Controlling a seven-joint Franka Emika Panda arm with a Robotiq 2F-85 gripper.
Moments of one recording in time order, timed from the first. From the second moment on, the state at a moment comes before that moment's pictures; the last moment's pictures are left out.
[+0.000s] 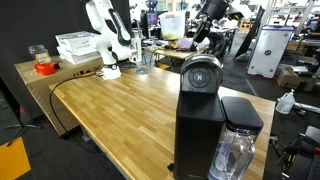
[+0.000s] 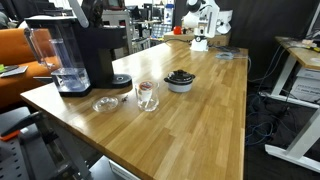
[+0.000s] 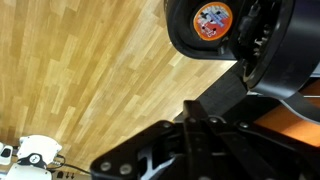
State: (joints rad) arm 0.10 -0.05 0.12 -2.05 0.36 2.33 -0.78
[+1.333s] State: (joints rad) arm 0.20 -0.09 0.14 -2.04 0.33 2.31 -0.82
